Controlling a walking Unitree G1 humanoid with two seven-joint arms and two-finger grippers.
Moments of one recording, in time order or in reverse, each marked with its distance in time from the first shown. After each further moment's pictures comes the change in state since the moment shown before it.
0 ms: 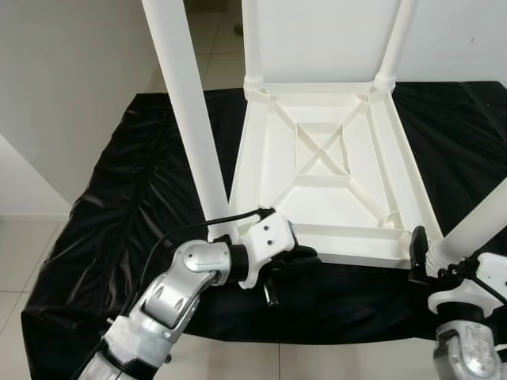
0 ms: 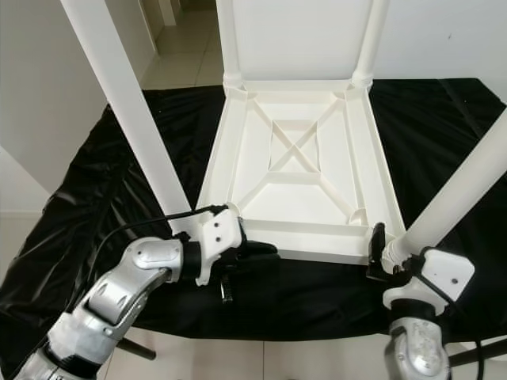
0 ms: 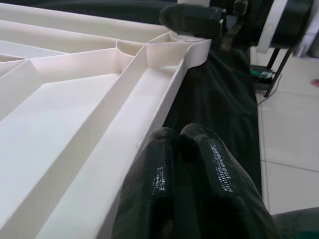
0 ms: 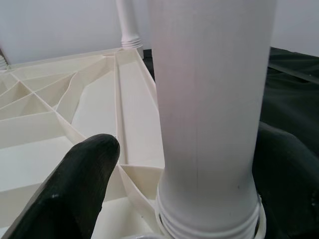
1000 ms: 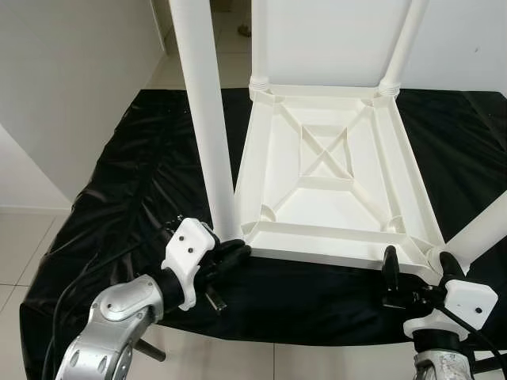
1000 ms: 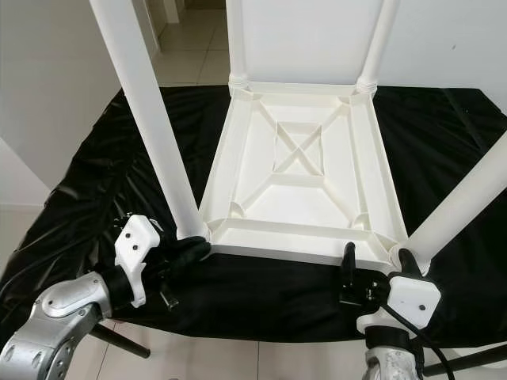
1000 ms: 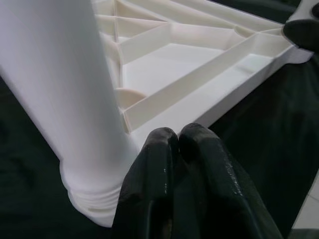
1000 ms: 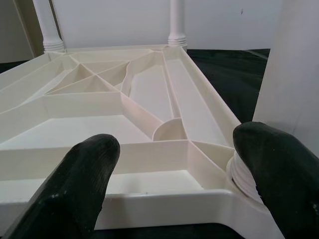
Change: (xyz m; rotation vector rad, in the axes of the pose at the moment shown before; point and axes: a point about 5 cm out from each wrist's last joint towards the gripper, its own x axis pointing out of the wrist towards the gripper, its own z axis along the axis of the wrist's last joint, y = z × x) left arm -0.090 -0.018 -0.005 -0.119 0.062 0.494; right arm -0.029 0.027 -0.003 -0.045 0.006 0.138
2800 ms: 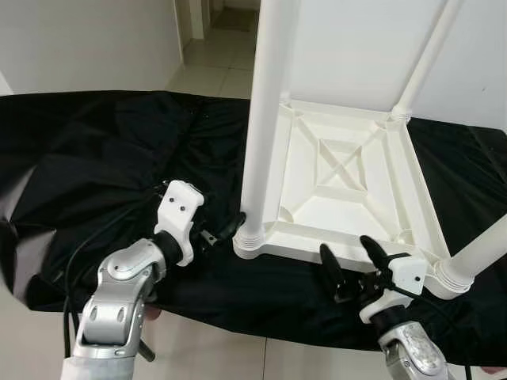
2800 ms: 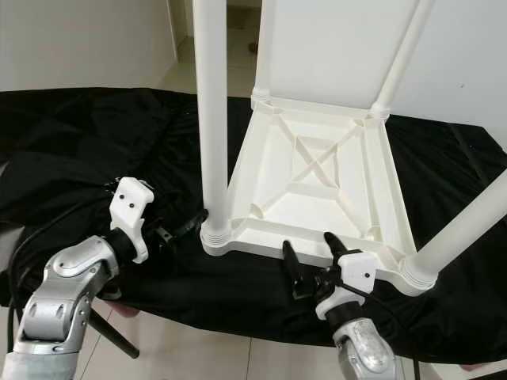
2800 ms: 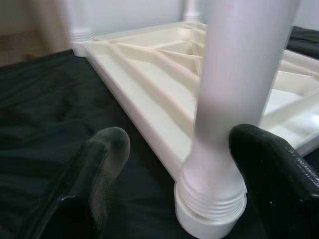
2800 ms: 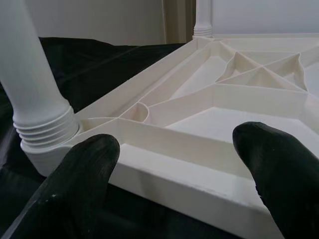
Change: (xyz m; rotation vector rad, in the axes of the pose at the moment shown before) left arm 0.038 0.040 0.007 -0.015 -0.074 0.217; right arm 0.018 0.042 -0.016 0.162 0.086 0.502
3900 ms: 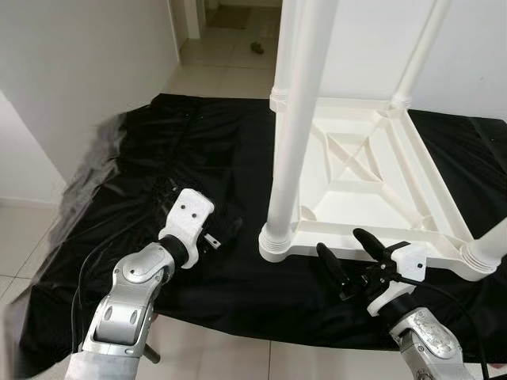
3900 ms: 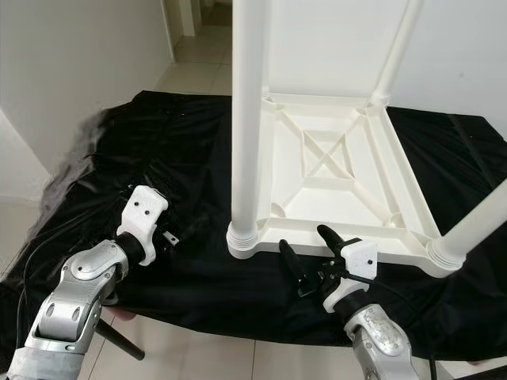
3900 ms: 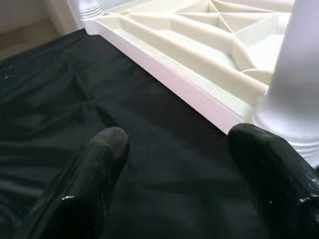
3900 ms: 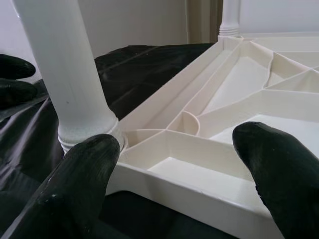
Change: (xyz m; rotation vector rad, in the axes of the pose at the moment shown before) left arm 0.008 0.005 -0.017 0.105 0.076 0.014; right arm 0.012 -0.009 0.009 -0.023 -0.001 0.124
